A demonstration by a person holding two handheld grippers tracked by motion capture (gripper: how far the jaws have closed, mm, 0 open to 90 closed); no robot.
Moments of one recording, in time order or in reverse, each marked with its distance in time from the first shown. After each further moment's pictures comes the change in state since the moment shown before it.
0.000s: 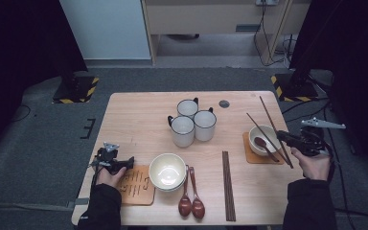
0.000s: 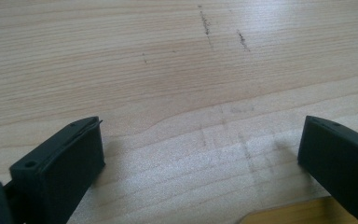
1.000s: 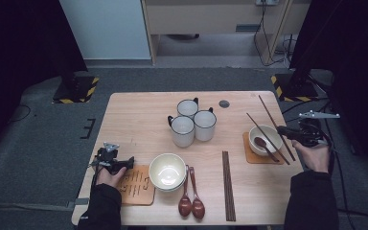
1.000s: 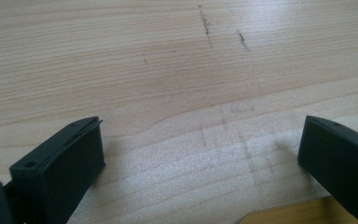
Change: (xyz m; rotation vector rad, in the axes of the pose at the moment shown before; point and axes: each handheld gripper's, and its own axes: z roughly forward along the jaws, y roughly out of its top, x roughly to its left) left arm 0.000 0.000 0.000 0.000 0.001 0.000; right arm -0.032 0.010 0.027 0.067 0.012 -0.032
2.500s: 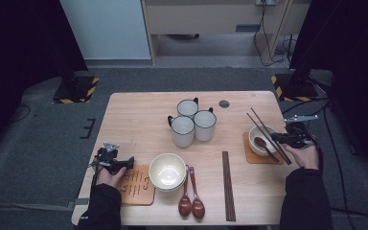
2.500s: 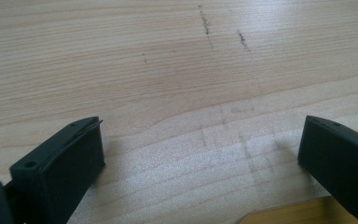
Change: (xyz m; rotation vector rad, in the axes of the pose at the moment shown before) left arm 0.000 0.000 0.000 -0.001 0.001 -0.001; right arm -0.014 -0.020 0.051 0.158 -0.037 -0.077
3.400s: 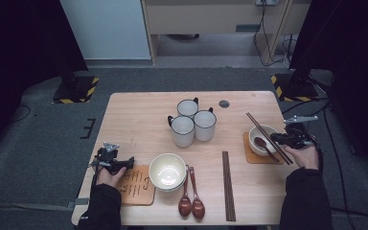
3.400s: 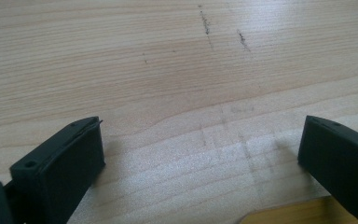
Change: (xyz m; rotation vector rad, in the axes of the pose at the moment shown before) left arm 0.000 0.000 0.000 0.000 0.001 0.000; right arm 0.003 -0.001 -0.002 -0.008 -0.002 -0.024
